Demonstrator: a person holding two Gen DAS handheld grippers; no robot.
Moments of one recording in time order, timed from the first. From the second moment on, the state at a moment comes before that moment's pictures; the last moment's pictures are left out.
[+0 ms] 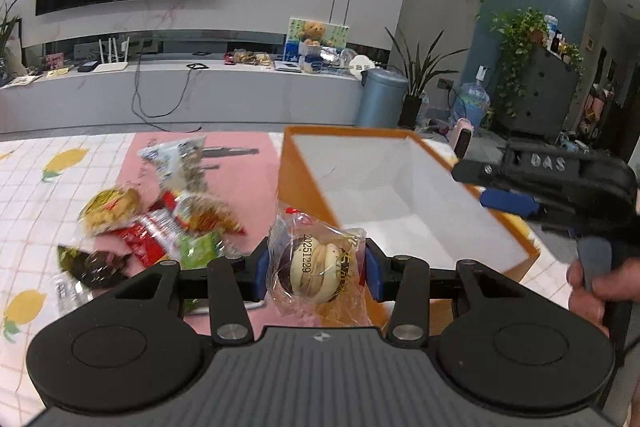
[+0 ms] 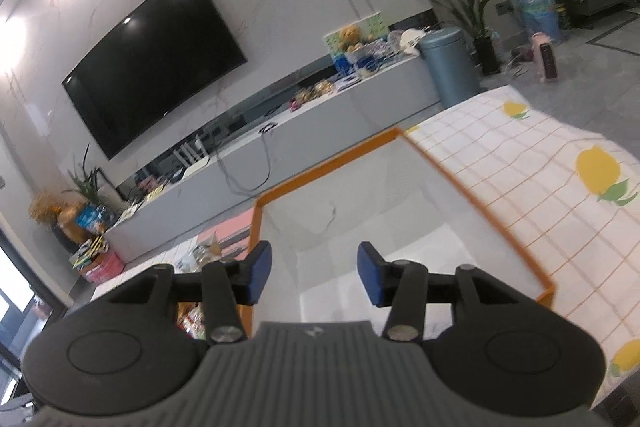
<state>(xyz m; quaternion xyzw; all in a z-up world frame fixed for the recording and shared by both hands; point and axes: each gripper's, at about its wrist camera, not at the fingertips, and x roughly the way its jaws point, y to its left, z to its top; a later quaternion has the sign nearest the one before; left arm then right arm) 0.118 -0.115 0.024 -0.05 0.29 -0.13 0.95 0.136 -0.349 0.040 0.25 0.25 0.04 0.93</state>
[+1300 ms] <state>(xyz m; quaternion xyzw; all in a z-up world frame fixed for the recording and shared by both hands) 0.171 -0.200 0.009 -0.02 0.35 -0.19 0.92 0.125 -0.384 0.045 0.30 0.22 0.00 0.93</state>
